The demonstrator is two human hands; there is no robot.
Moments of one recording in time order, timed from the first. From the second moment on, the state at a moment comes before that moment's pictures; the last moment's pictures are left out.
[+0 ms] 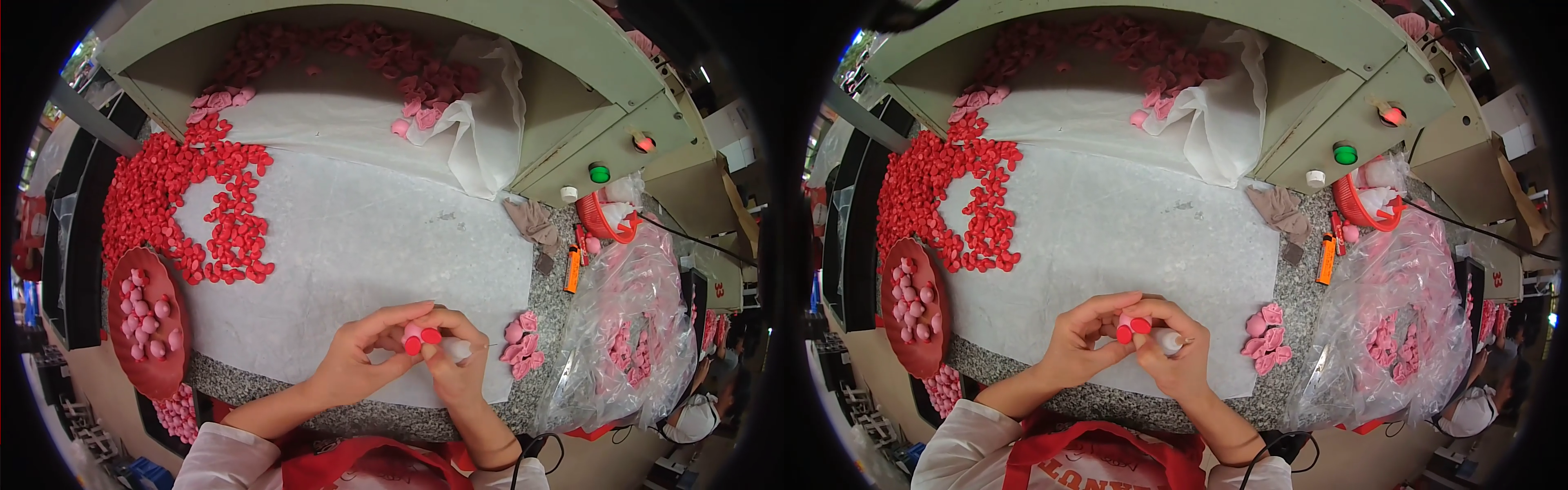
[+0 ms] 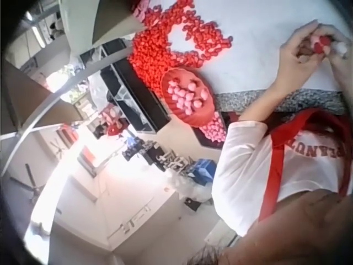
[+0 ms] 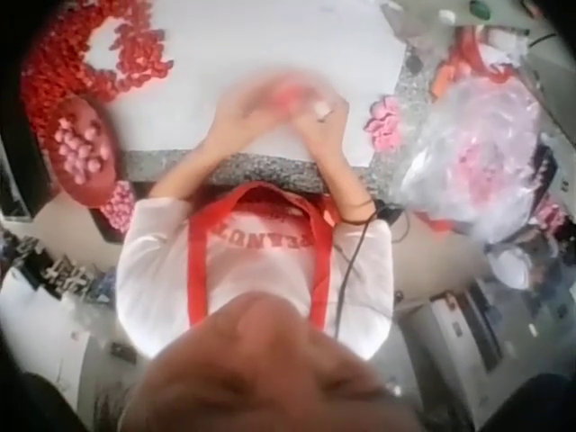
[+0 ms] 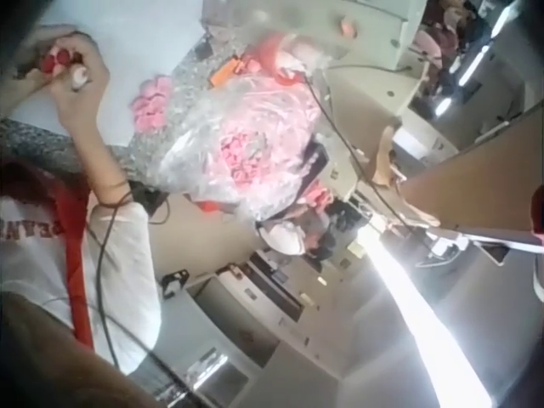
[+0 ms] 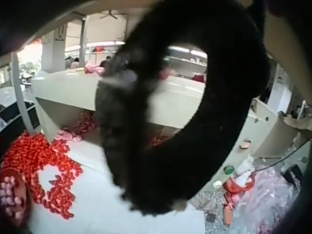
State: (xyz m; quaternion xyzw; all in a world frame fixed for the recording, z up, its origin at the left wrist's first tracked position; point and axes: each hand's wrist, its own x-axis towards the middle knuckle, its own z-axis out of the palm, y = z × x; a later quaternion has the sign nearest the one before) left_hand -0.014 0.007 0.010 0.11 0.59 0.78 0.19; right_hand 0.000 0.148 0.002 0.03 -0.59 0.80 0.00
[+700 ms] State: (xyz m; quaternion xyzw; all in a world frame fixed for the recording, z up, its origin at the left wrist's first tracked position) left_hand -0.011 0.005 0.010 0.10 0.67 0.72 0.13; right_hand 0.000 0.145 0.002 0.03 -0.63 0.78 -0.02
